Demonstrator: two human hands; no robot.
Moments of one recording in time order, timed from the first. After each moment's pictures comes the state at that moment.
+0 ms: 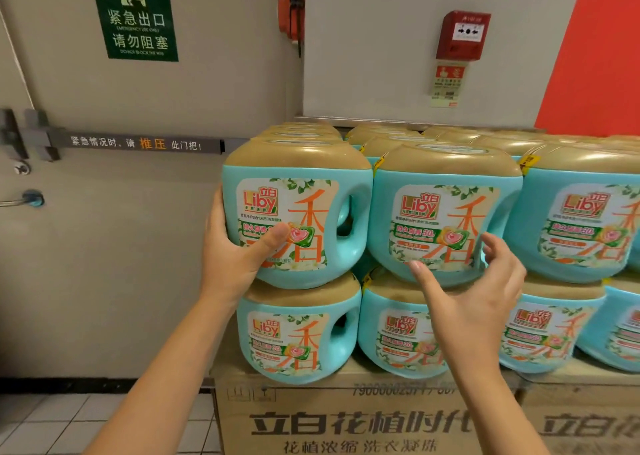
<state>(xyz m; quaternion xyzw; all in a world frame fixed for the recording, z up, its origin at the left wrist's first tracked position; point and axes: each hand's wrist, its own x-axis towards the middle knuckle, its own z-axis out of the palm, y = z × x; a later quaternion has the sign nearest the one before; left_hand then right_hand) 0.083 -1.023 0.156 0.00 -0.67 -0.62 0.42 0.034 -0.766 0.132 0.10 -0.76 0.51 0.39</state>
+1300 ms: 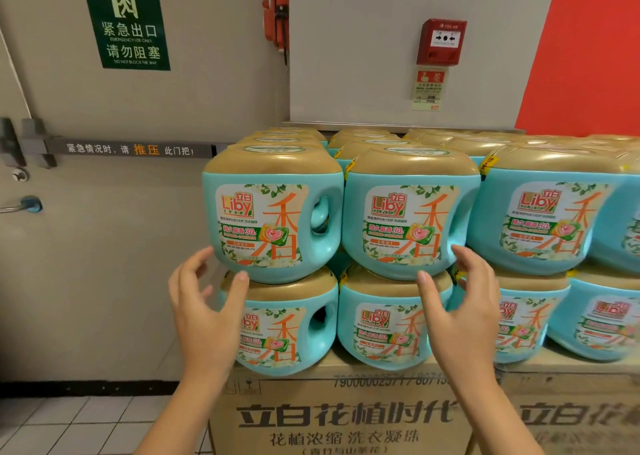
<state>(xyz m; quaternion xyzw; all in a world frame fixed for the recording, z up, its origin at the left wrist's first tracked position) 0.128 -0.976 0.102 0.13 -0.68 -0.48 0.54 0.041 -0.729 0.118 0.17 -0.75 0.49 0.41</state>
